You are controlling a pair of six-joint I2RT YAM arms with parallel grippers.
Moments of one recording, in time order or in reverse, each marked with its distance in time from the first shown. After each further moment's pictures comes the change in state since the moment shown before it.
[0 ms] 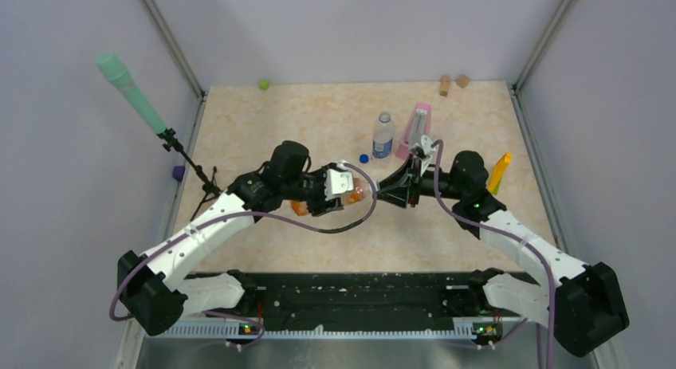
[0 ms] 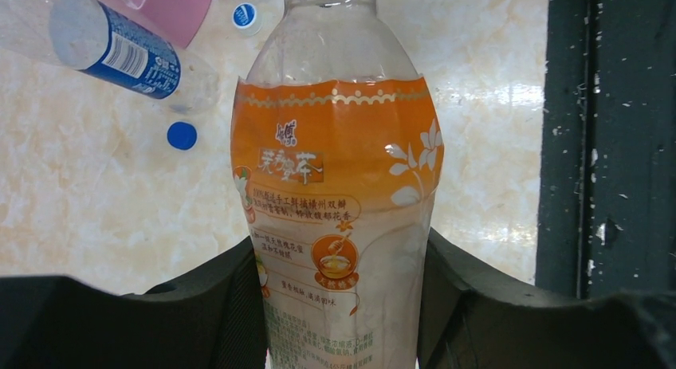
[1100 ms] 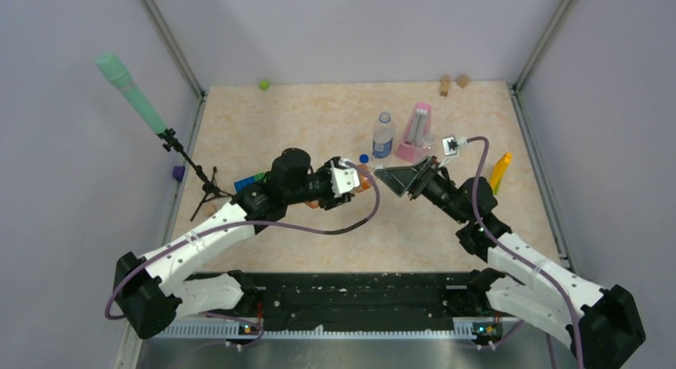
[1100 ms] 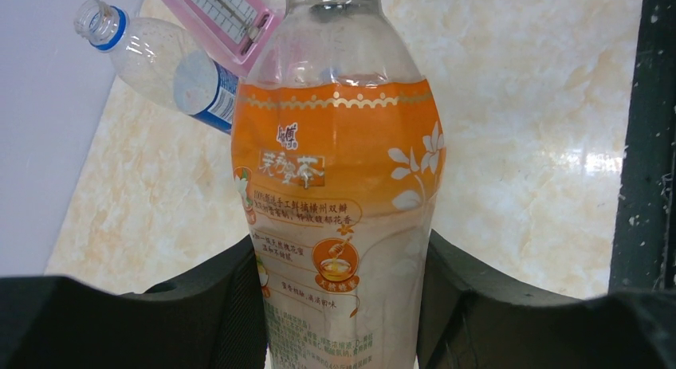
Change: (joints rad) left arm -0.071 -0.042 -0.076 0.275 -0.164 -0.092; right arm 0.123 -0.203 -0.132 0.129 0.628 0.616
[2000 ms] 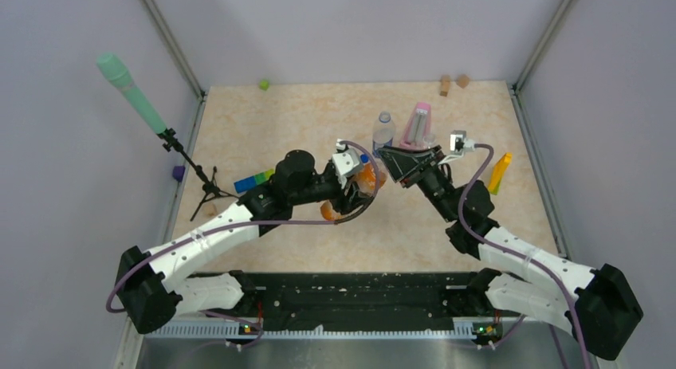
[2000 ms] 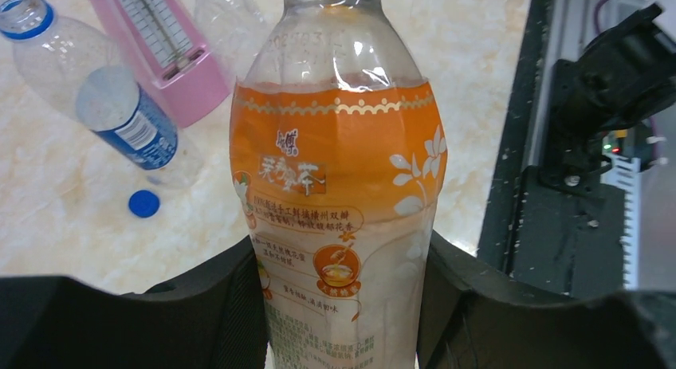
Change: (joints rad) left arm -0.065 0.025 -0.021 0.182 0.019 -0.466; right arm 0.146 0.099 0.024 0.286 0.328 -0.202
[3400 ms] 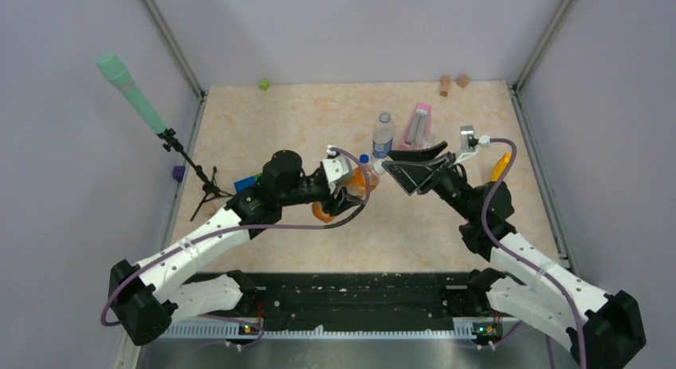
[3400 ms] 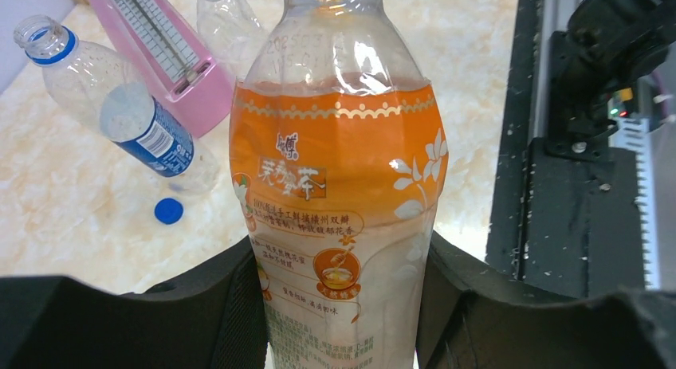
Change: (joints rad) left arm 0.098 -0.080 -0.021 -0.037 0.174 0.079; right arm -0.167 -0.107 0.008 0.013 -0.409 0.163
